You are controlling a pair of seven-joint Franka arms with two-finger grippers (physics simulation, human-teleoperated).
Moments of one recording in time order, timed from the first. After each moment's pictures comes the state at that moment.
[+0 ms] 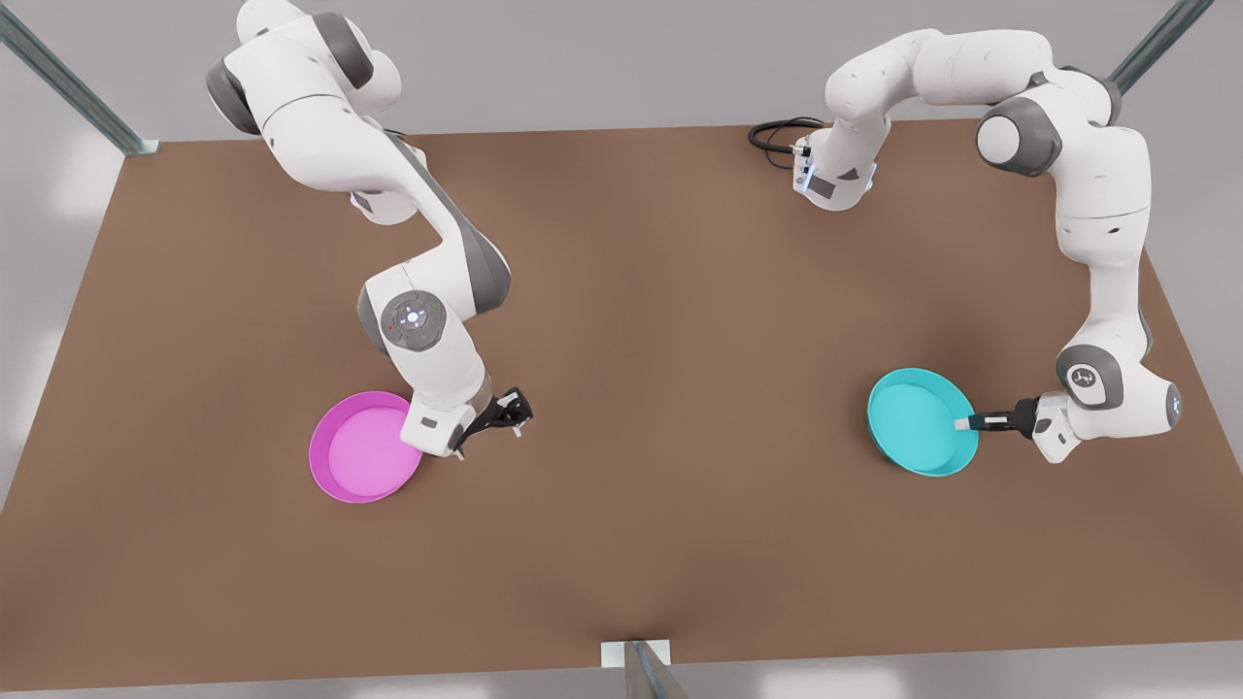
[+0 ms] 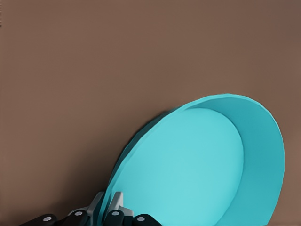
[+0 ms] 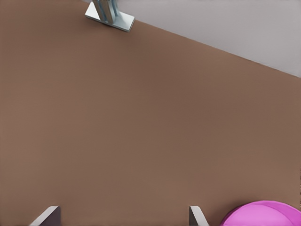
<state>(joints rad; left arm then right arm) 0.50 0.84 -0.14 -1.50 -0.32 1.94 0.53 0.29 0.52 0.21 -1.37 -0.14 2.04 0.15</state>
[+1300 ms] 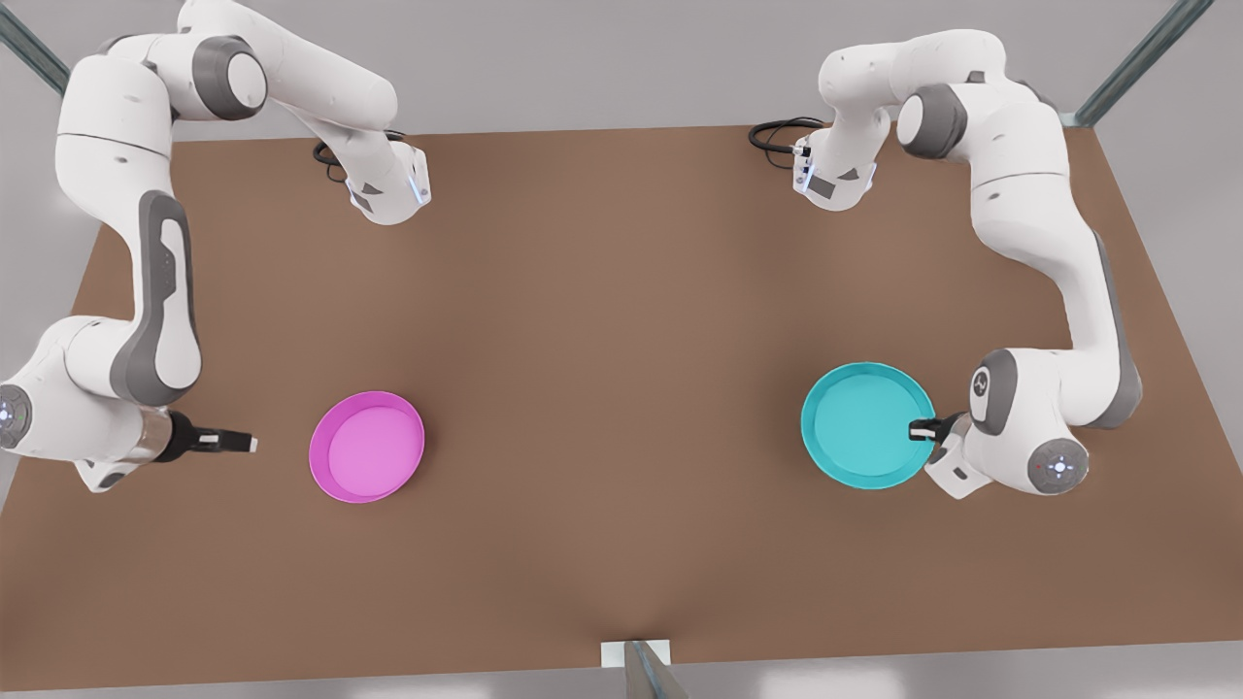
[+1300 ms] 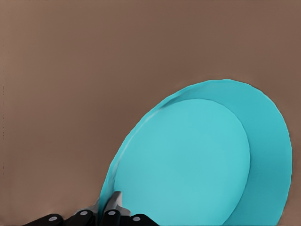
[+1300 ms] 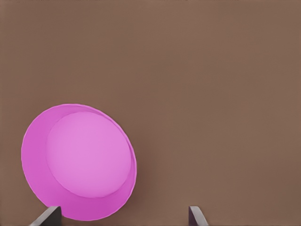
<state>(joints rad) 0.02 0.77 -0.13 -1.09 0.17 1.42 -0.10 -0.39 0.52 0.22 -1.54 0.04 1.88 -0.11</state>
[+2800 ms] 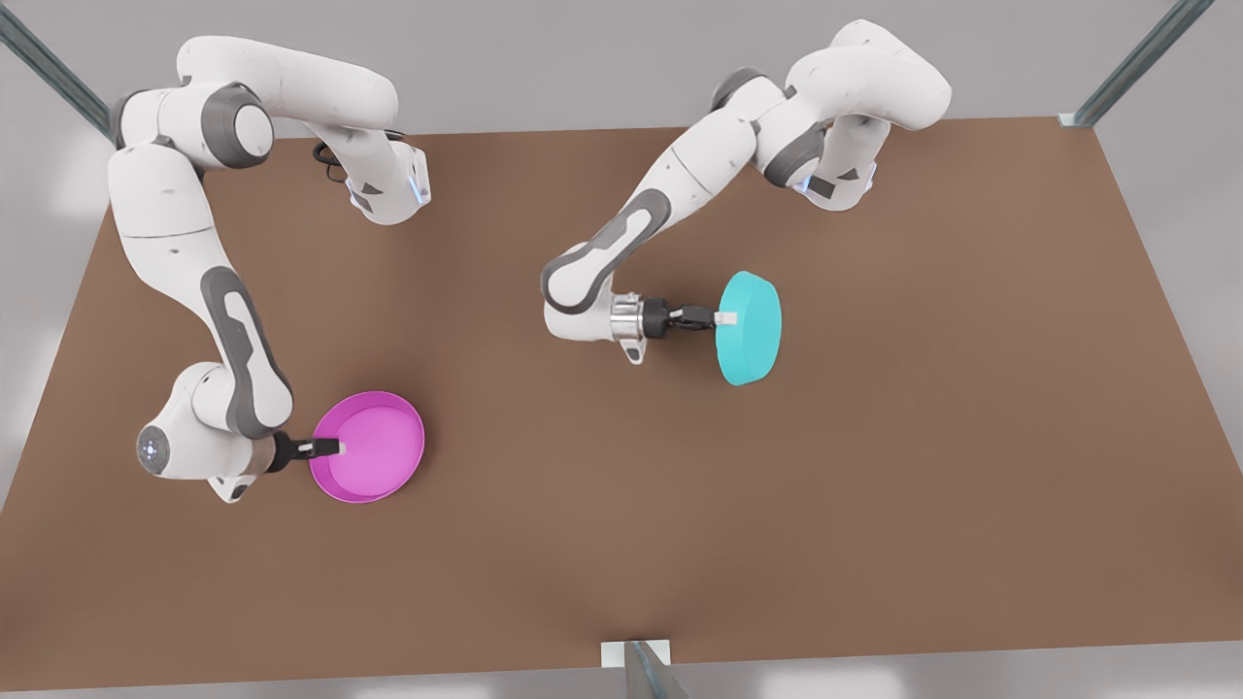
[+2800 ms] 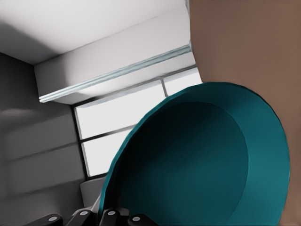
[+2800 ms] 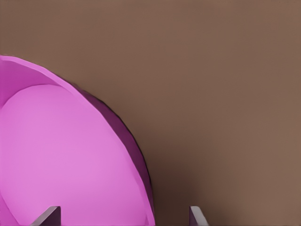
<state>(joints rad) -0.96 1.13 -0.14 -1.07 1.20 0.71 -0.48 -0.36 0.73 0.21 -1.67 0.15 2.12 -0.33</state>
